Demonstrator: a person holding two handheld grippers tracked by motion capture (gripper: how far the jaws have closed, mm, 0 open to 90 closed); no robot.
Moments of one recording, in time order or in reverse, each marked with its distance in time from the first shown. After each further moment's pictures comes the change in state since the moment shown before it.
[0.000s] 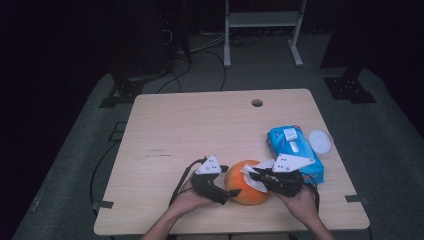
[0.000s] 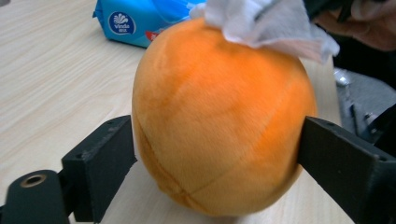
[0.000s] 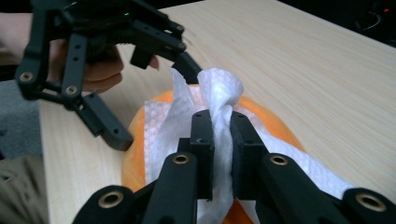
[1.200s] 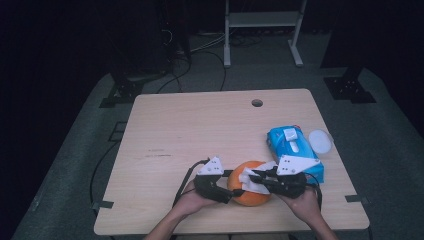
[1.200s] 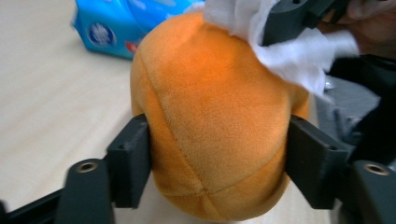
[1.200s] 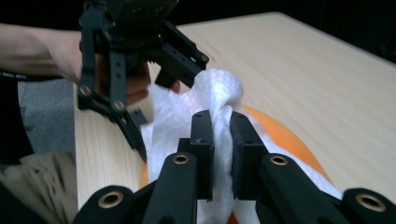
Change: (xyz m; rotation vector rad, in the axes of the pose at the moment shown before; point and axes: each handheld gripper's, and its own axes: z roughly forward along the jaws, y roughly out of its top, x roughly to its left) left arm -0.011 0.006 0.000 -0.028 -0.022 0.043; right arm 0.004 0.006 -0.010 -0.059 0.085 -0.063
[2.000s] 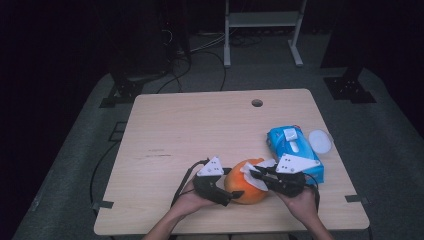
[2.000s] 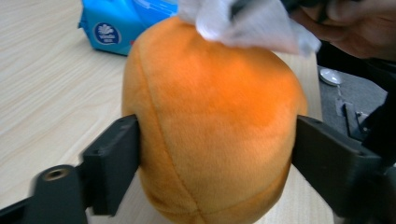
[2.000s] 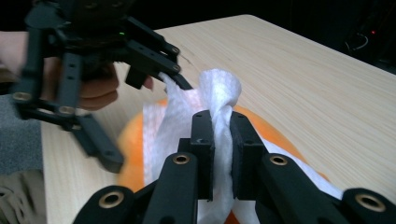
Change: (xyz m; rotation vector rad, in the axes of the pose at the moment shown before) left arm 0.001 0.001 -0.003 0.024 0.020 -0.006; right arm 0.000 -0.004 0.005 -0.016 -0.102 0.040
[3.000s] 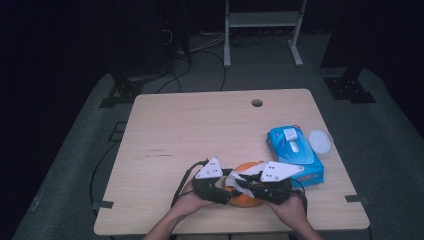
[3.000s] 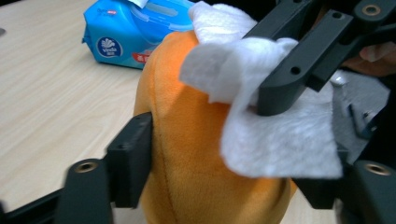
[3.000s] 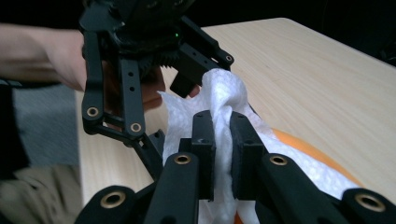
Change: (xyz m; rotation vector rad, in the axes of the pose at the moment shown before) left arm -0.005 0.001 -0.004 -0.025 0.012 0.064; right arm 0.029 0.011 0.019 0.013 0.089 -0.050
